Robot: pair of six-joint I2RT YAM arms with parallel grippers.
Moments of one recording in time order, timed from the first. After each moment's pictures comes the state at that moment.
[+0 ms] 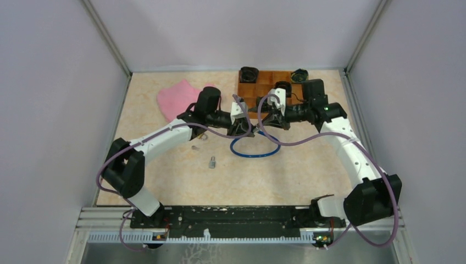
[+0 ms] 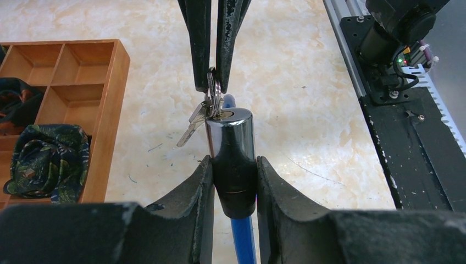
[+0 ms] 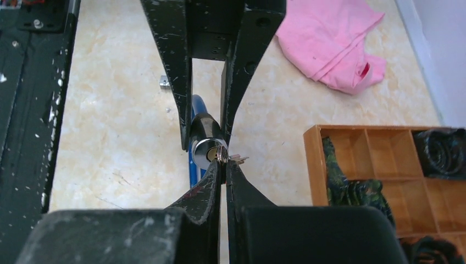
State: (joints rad) left arm -0.67 1.63 1.17 0.04 0.94 0.40; right arm 0.25 1.28 1.18 -0.65 -1.01 -0.84
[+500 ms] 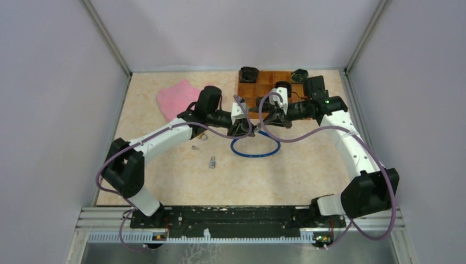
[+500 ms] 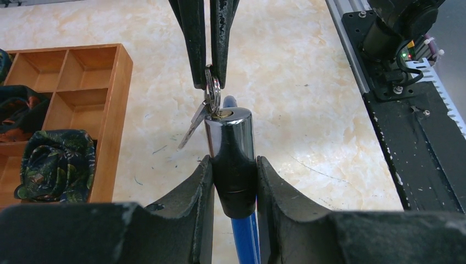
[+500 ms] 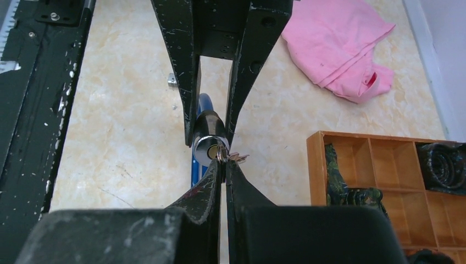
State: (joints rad) left arm -0.67 1.63 1.19 -0.01 0.95 0.45; right arm 0.23 1.36 1.29 -0.83 -1.08 -1.05
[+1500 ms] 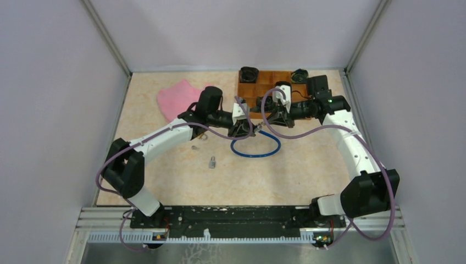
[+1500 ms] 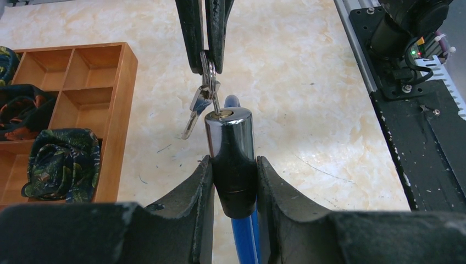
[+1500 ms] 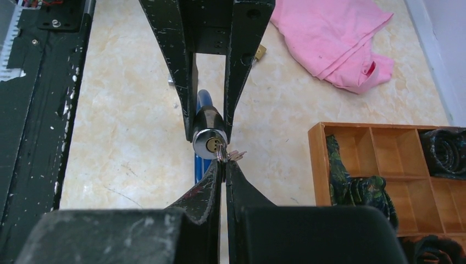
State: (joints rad) left arm -0.68 1.63 1.19 -0.01 0.91 0.46; right arm 0.19 1.36 1.30 -0.86 -1.10 -1.03
